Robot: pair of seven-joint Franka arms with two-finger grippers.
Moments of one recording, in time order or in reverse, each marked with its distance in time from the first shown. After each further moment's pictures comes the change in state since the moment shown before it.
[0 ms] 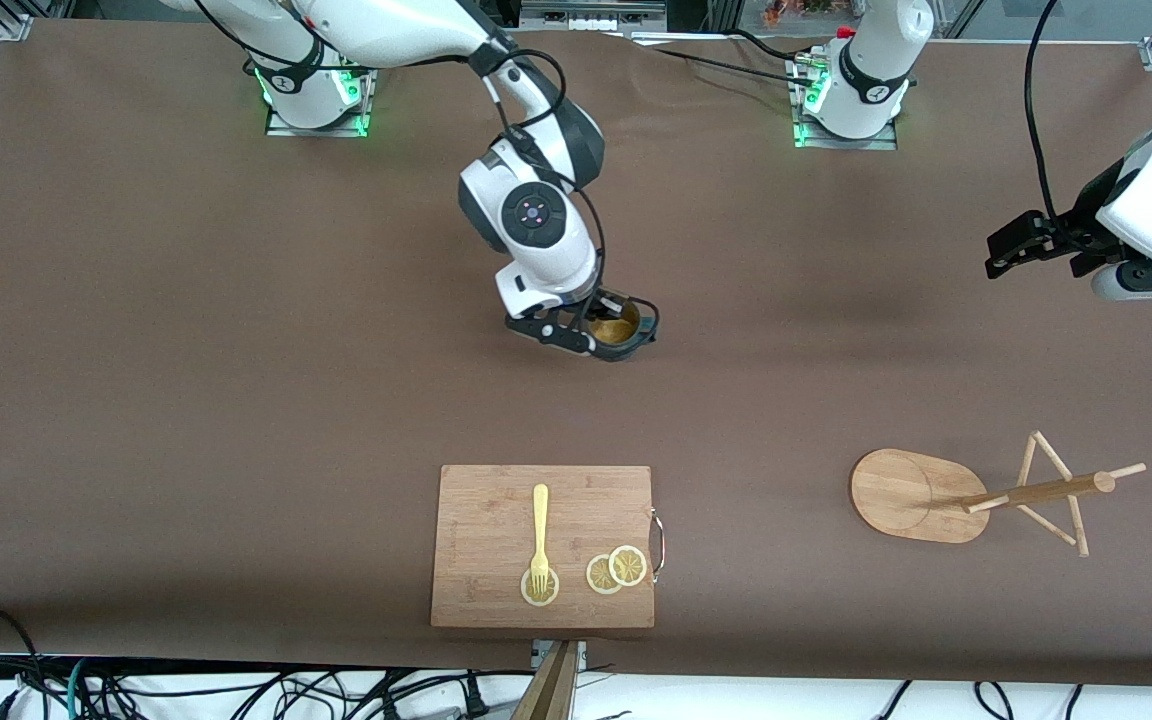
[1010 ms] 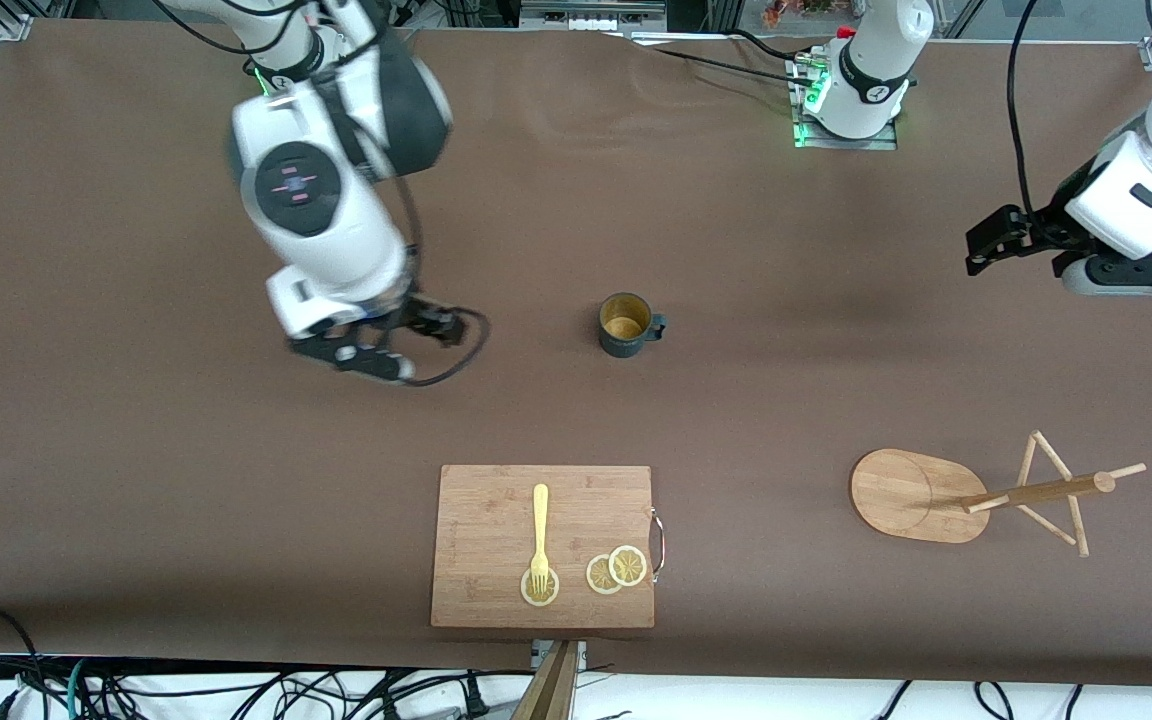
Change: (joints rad) left arm -0.008 0.004 -0.061 0.008 -0.013 0.008 0.001; right arm -0.069 -0.278 -0.403 0.060 -0.081 -0.531 -0.471
